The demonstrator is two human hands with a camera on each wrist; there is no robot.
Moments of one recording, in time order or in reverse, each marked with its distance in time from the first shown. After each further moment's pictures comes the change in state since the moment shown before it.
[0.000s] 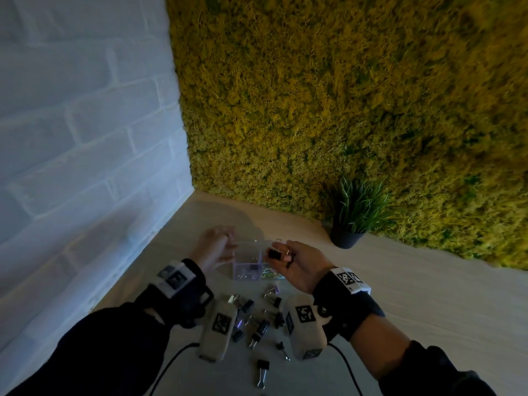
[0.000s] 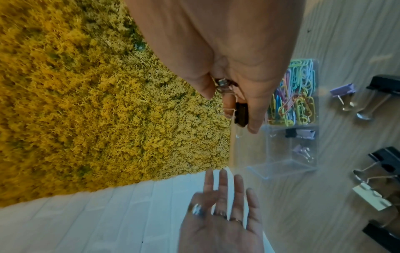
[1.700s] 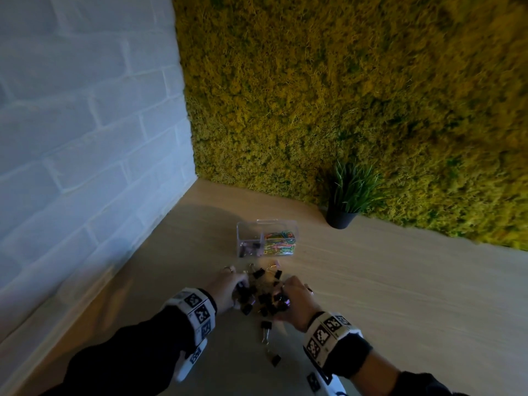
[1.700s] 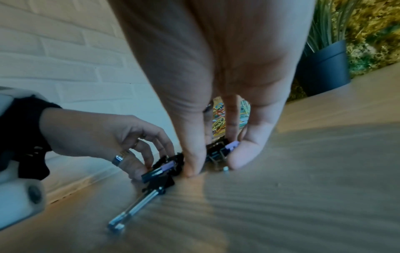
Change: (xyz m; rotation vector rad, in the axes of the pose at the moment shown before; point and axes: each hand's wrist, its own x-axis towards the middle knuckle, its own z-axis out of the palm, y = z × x) left_hand -0.047 -0.098 -0.015 1.290 -0.352 0.329; right_hand -0.035 0.092 -0.076 -1.933 0.090 -0.294
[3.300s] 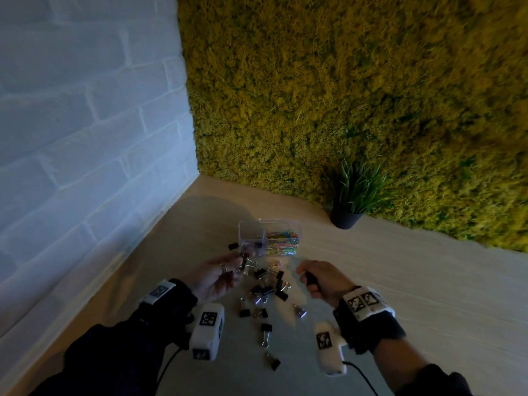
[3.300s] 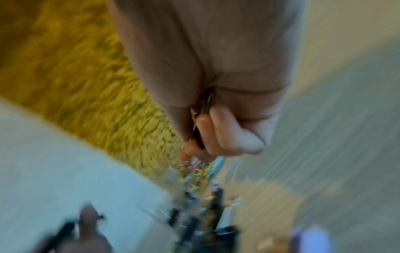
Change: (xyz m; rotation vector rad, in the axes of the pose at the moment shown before) left_hand -0.003 -0.012 -0.023 -1.835 -0.203 -0.053; right_hand 0.021 0.026 -0.051 1.108 -0.030 0.271
